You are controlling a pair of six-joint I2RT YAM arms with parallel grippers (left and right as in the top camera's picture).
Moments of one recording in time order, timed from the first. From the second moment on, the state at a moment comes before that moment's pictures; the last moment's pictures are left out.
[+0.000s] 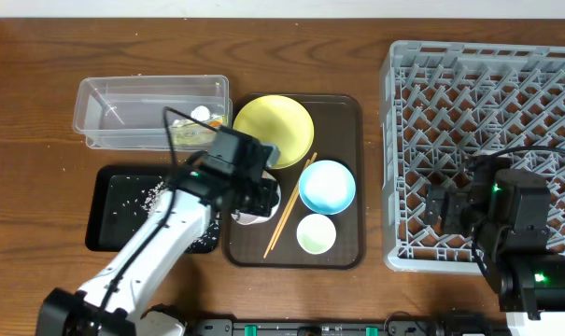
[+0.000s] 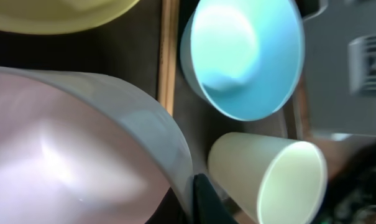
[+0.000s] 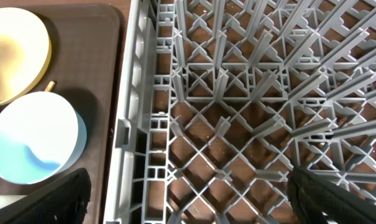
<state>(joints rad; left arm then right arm) -0.42 1.40 0.90 -0.68 0.41 -0.23 0.03 0.79 0.82 -0.85 -0.01 0.10</state>
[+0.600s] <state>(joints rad) -0.49 1.46 0.91 -0.68 0.28 -0.25 0.03 0.79 0.82 -0.85 -0.01 0.10</state>
